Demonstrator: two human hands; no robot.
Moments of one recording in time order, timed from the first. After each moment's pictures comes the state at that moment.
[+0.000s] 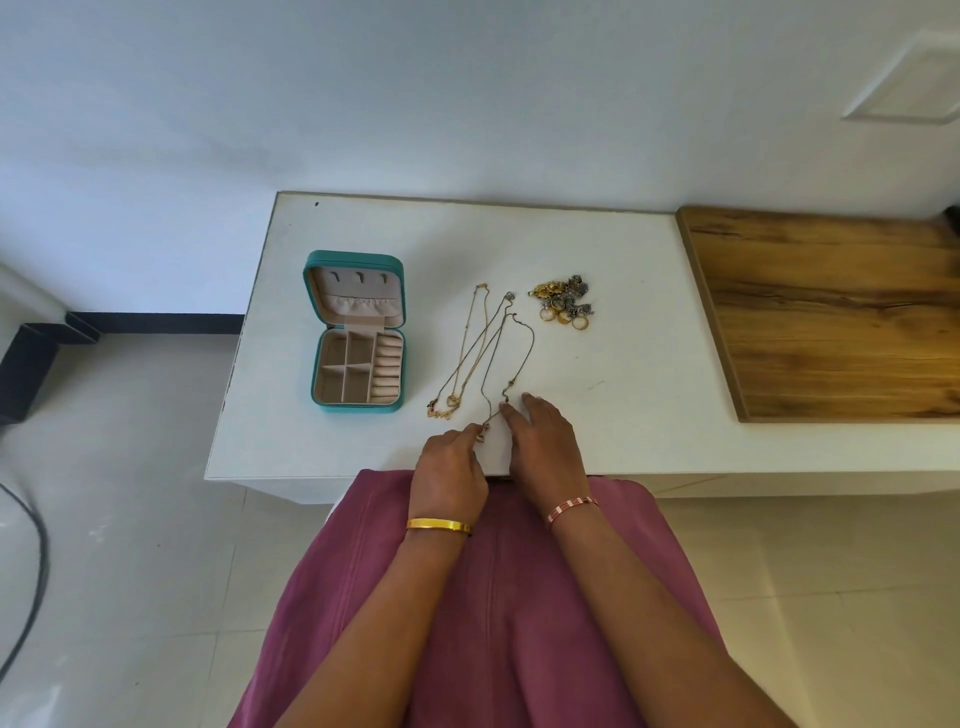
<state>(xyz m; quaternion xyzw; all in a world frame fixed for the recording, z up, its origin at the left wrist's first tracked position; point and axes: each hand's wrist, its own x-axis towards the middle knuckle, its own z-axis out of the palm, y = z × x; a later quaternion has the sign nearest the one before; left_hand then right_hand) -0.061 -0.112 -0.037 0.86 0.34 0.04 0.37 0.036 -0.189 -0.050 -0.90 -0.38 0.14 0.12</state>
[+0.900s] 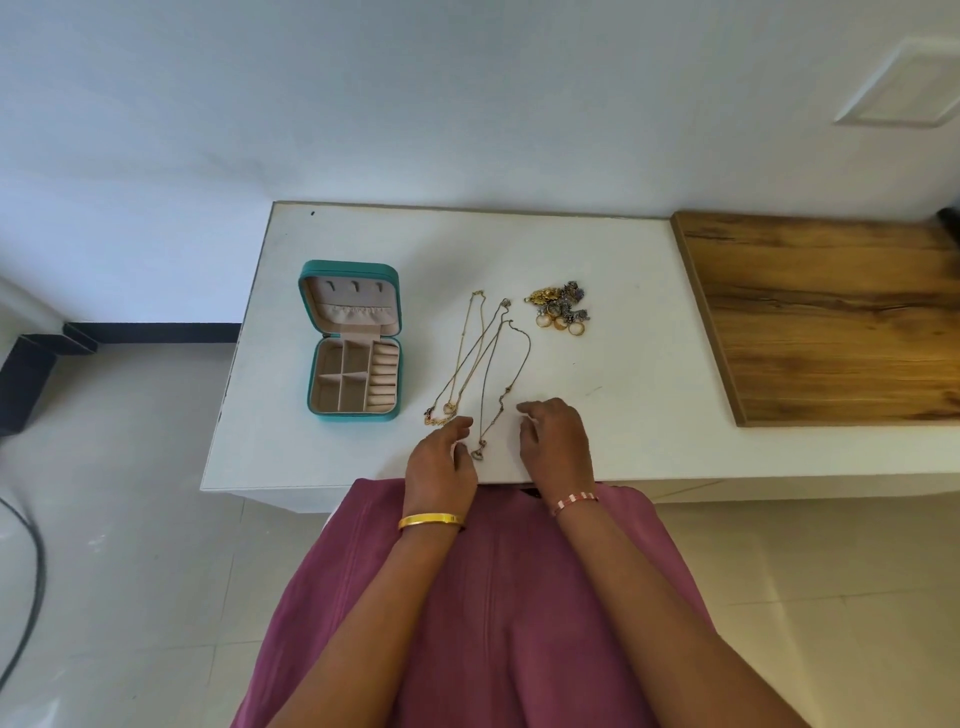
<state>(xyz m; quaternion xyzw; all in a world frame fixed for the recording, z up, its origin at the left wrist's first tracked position) -0.053 -0.106 -0.028 0.78 0.41 0.09 0.47 0.046 -0.187 -0.043 -0.92 -0.27 0.10 0.27</state>
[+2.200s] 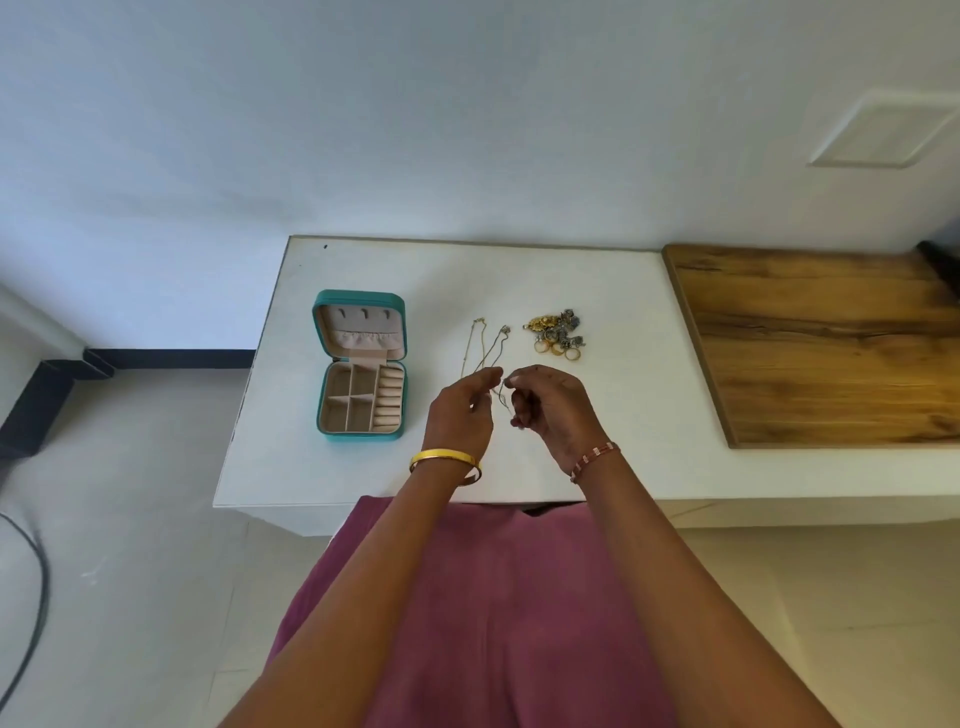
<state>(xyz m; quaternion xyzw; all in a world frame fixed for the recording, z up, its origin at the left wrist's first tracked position) -0.011 -0.084 0.031 0.76 0.34 0.12 0.54 0.069 -0.162 0.037 -0.66 -0.05 0.37 0.65</state>
